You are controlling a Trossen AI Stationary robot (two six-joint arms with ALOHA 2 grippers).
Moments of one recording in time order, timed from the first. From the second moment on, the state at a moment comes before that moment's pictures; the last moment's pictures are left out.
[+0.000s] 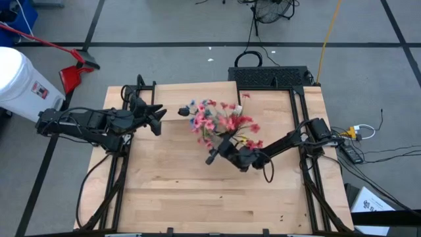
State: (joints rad) left arm -0.12 0.78 0.87 -0.50 -0.73 -0.53; right arm 0.27 1.92 0.96 1.18 0.90 -0.29
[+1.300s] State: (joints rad) left arm -0.12 0.79 0.87 -0.51 -0.72 -0.52; right arm 0.27 1.92 0.97 1.13 0.93 -0.50
